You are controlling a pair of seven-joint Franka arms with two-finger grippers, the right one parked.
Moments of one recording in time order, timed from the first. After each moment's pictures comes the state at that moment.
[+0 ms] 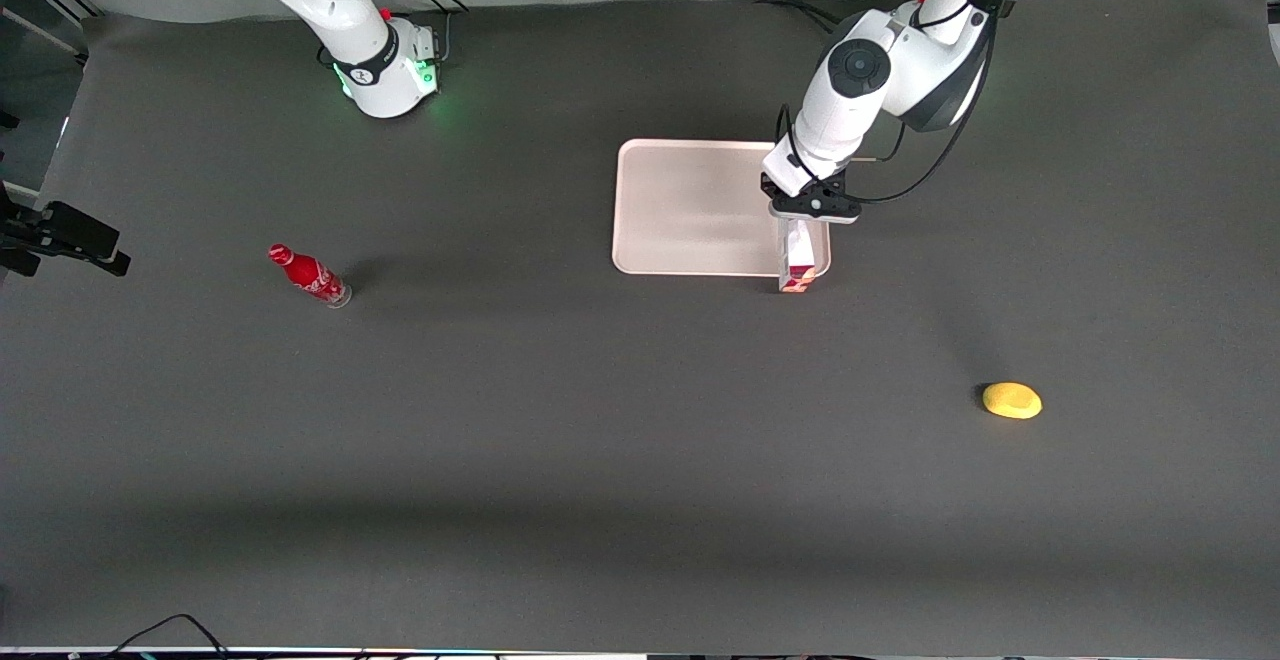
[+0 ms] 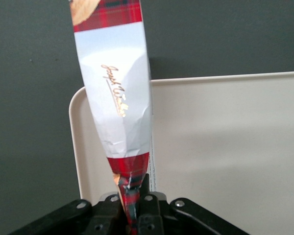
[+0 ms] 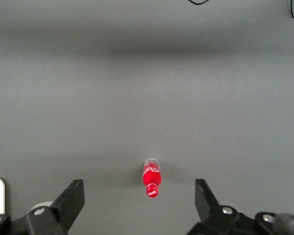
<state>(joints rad) 0.09 -0.01 -0.80 -2.58 -0.13 2.58 -0.51</state>
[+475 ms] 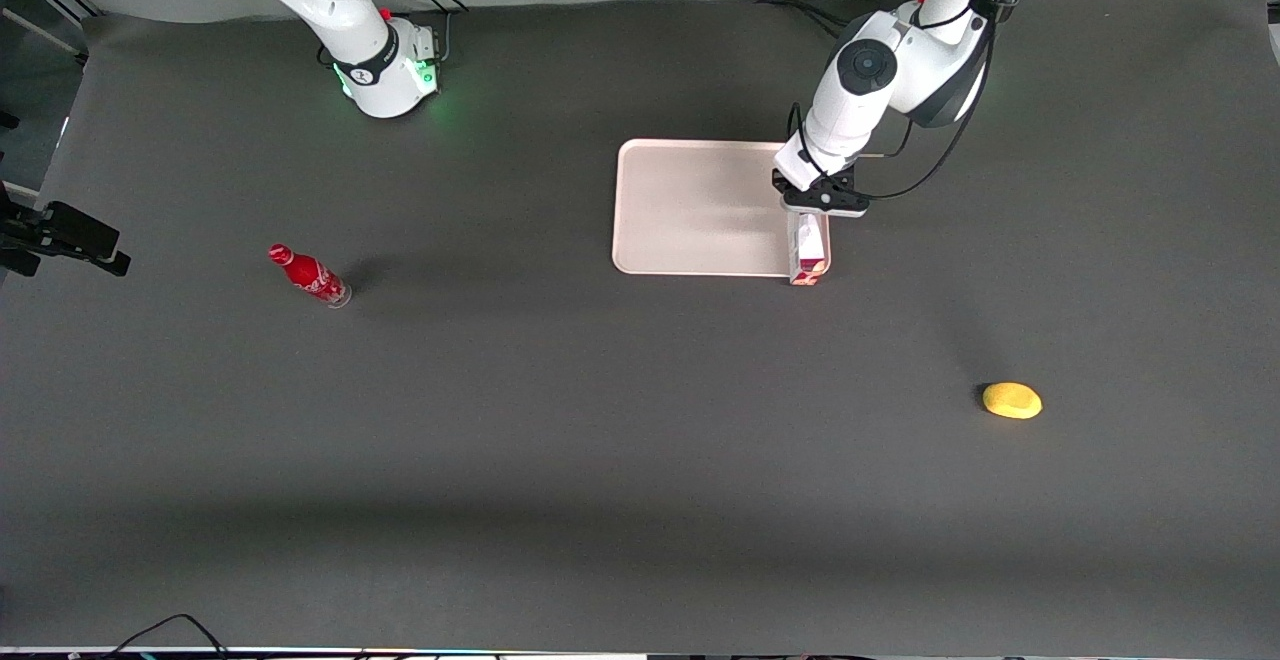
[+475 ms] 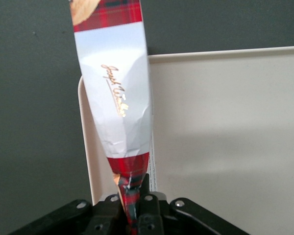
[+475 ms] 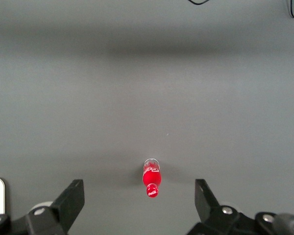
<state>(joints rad) 0.09 -0.02 -0.80 -2.68 -0.13 2.68 -0.51</state>
